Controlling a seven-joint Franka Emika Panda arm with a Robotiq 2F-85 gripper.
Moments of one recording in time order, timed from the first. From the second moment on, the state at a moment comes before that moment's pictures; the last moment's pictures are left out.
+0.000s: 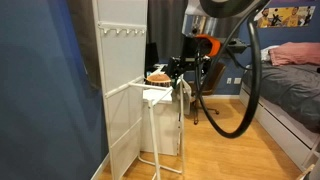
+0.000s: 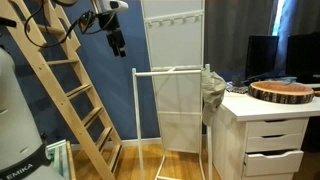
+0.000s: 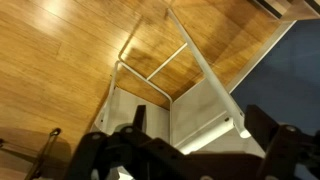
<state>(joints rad) 0.13 -0.65 0.35 -2.55 0.17 2.13 0.46</state>
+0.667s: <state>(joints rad) 0.09 -0.65 0.31 -2.55 0.10 2.17 0.44</state>
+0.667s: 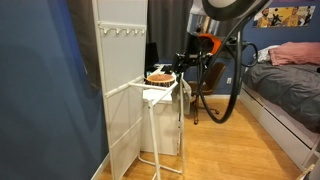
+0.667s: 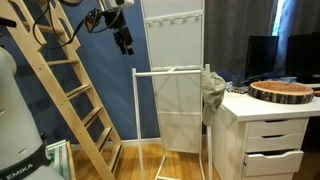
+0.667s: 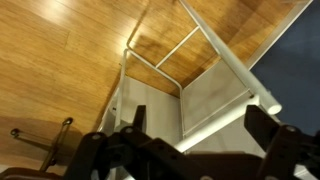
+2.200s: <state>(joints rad) -0.06 -0.40 0.05 -2.58 -0.09 2.65 0.04</state>
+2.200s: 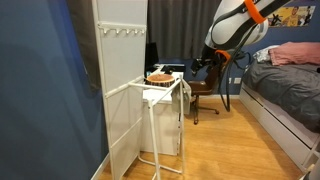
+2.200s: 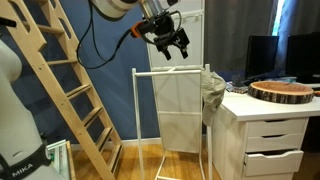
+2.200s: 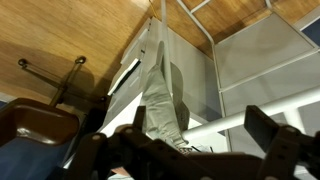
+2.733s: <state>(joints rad) -0.07 -0.21 0.06 -2.53 -0.22 2.87 0.03</state>
